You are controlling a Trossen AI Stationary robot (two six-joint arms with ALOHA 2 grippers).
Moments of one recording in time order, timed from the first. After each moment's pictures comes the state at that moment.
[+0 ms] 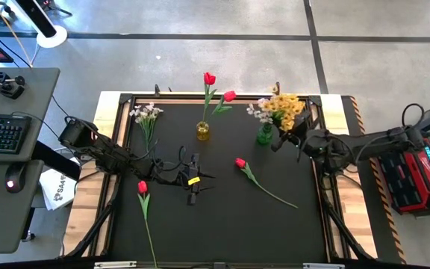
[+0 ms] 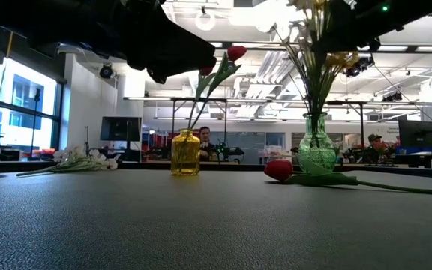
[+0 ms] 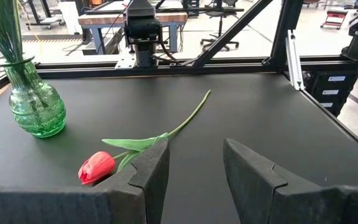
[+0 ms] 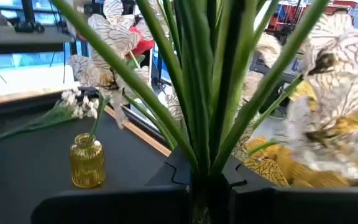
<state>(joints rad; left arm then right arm) -0.30 1.60 0.62 0.75 -0.27 -0.04 0.10 0.78 0.52 0.08 0.91 0.02</state>
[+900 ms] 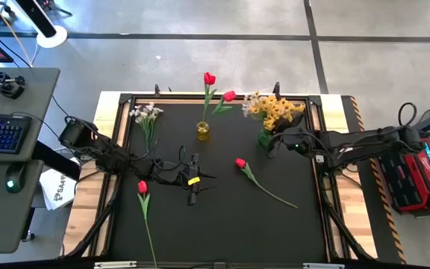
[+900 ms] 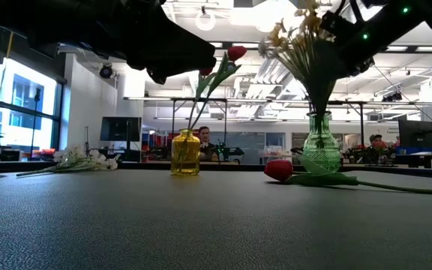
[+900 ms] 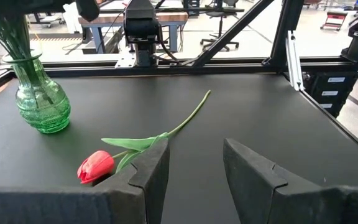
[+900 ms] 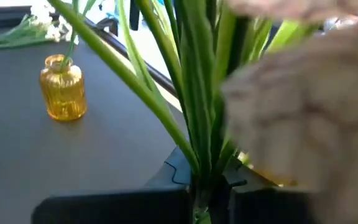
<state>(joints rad) -0.30 1.60 0.62 0.75 -0.27 -0.05 -0.03 0.97 0.59 -0.18 0.78 0.18</state>
